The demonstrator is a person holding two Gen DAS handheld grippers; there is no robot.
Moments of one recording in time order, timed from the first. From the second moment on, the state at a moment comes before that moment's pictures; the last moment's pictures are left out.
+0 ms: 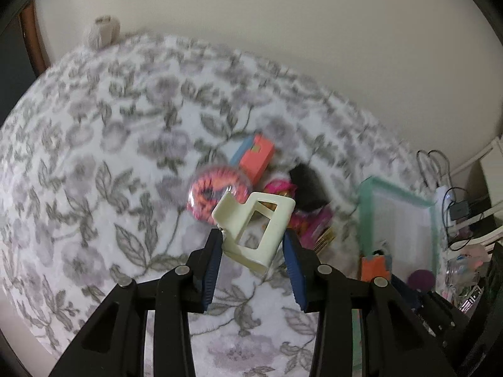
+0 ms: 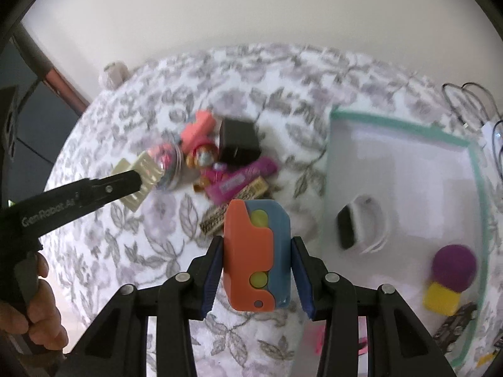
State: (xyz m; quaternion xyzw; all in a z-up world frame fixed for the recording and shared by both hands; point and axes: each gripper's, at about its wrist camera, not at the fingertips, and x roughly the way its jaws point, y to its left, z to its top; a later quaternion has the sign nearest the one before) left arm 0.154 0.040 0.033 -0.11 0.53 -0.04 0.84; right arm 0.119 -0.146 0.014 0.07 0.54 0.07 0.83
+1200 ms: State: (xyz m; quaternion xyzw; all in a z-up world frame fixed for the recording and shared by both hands) left arm 0.158 -0.168 0.009 0.02 0.50 -0.20 0.84; right arm 0.124 -0.331 0.005 0.12 0.48 -0.13 0.86
